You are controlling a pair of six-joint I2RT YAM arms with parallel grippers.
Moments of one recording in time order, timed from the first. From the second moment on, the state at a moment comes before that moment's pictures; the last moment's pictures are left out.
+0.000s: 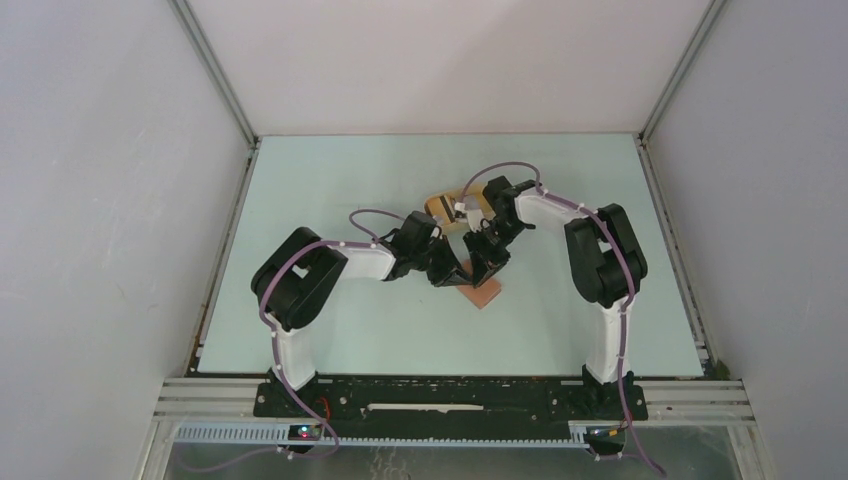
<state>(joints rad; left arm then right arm) -0.68 1.90 0.96 0.15 0.47 -1.10 0.45 2.04 1.43 -0.92 -0.63 -0.18</state>
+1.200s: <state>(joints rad) -0.59 1.17 0.81 -0.06 0.18 -0.79 0.01 1.39 1.33 -0.87 -0.72 -0.46</state>
